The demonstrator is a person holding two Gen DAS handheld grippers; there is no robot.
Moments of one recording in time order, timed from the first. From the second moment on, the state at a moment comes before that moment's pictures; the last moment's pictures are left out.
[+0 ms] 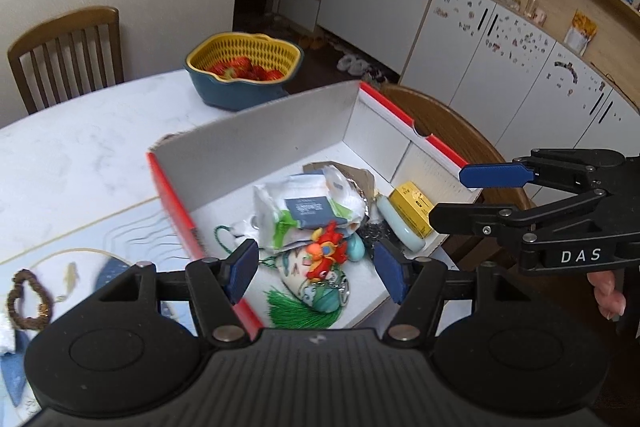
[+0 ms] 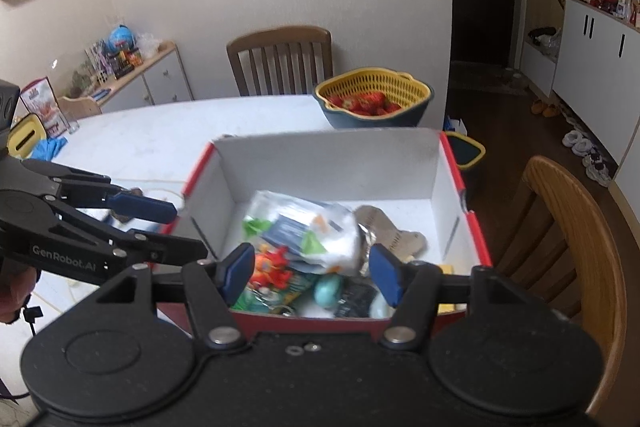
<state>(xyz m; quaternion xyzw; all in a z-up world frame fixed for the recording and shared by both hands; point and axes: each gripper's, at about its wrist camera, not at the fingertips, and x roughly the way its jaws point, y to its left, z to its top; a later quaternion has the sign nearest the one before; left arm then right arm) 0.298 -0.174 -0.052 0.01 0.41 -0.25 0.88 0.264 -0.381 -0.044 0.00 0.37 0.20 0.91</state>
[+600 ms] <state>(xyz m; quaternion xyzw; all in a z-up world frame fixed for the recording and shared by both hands) 0.267 -0.062 -0.035 0.00 0.38 -0.22 0.90 0.235 -0.274 -0.029 0.01 0.35 0.22 0.91</state>
